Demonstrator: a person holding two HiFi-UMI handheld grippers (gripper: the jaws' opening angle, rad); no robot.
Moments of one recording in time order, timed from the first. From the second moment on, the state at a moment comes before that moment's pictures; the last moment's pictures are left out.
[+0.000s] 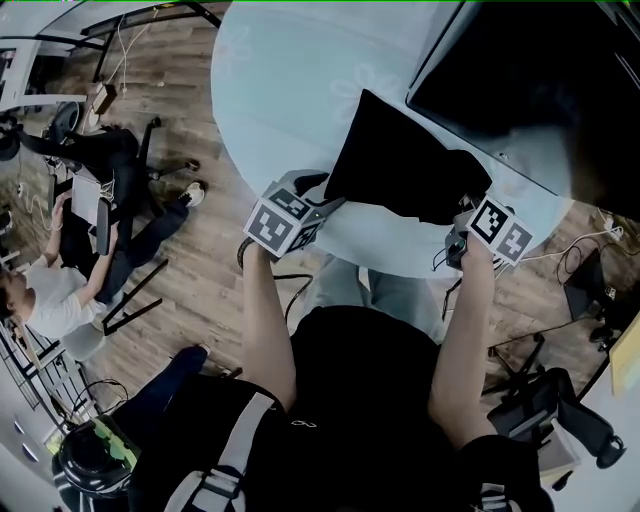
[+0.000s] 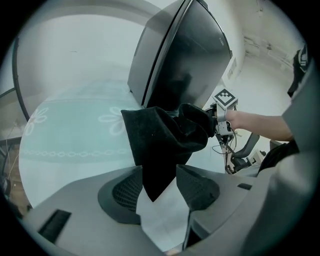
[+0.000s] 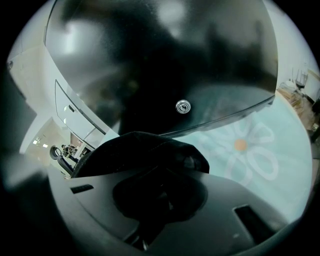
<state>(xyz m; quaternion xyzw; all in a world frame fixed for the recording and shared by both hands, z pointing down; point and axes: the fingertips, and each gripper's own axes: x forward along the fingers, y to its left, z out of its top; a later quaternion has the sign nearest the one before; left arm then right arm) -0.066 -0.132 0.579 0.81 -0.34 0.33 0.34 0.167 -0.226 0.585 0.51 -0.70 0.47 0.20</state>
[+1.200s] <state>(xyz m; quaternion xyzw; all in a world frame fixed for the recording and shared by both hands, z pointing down) -0.109 -0.157 0.576 0.76 -0.48 0.30 0.32 0.162 -0.225 0.541 0.51 -0.72 0.44 0.14</state>
